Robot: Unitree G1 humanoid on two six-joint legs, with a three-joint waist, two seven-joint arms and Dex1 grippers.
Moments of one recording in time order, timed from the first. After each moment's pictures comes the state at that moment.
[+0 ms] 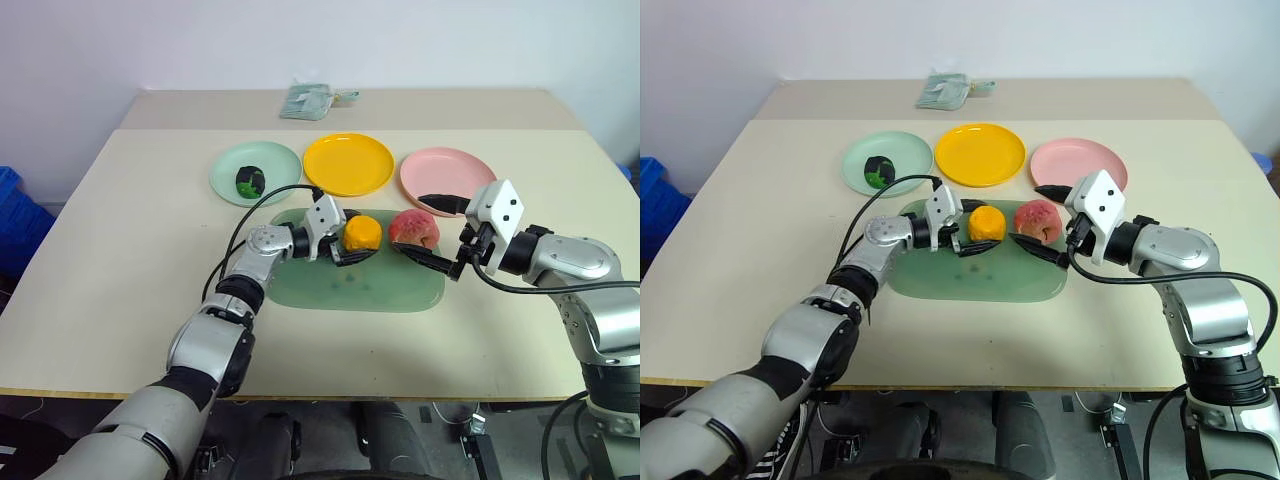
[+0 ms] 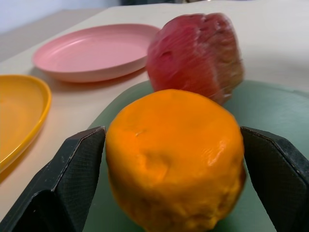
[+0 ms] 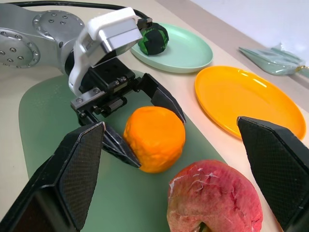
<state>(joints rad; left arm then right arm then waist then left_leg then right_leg) -0.98 0.07 -0.10 1.19 0.01 -0.45 -0.96 -0.32 -0.74 -0.09 -0.29 0.40 0.41 0.87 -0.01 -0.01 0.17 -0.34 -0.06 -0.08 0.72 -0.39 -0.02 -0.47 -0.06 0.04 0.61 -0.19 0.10</state>
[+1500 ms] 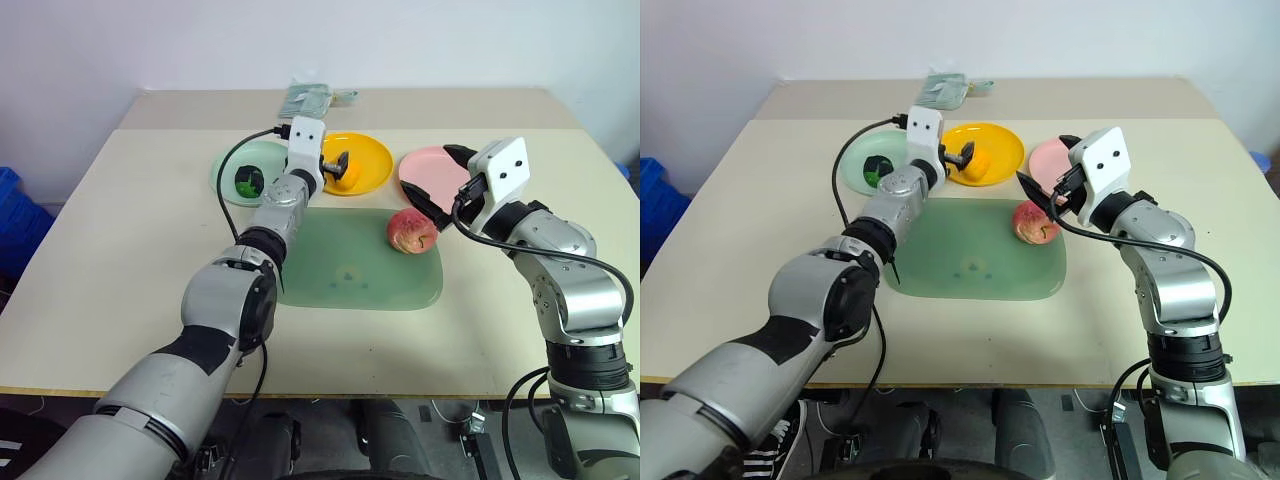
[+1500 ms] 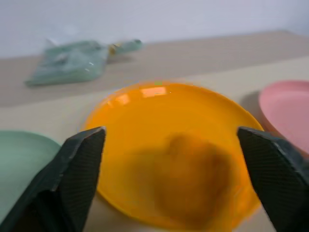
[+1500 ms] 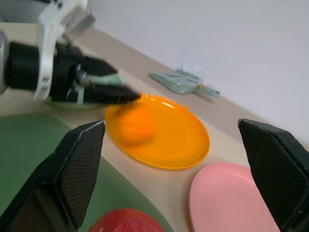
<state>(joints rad) -1.32 0.01 0.22 1.37 -0.01 -0.19 -0.19 -0.45 -0.58 -0.11 -0.25 0.28 0.44 0.54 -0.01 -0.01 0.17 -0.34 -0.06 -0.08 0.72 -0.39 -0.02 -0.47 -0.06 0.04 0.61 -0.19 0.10</state>
